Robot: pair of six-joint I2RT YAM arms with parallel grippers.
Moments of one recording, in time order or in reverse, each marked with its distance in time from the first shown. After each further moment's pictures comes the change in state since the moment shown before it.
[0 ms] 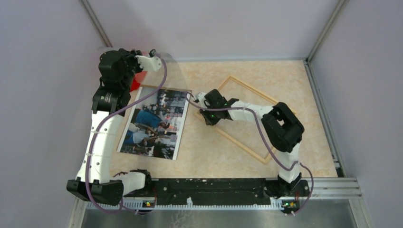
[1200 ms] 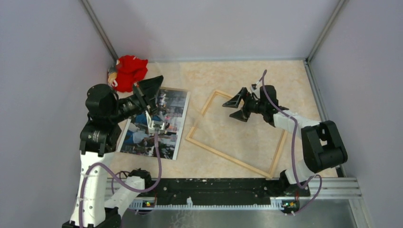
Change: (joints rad) left arm 0.001 -0.334 -0.212 -0.144 0.988 0.577; right arm -0.465 -0.511 -0.602 0.485 -0.555 1.113
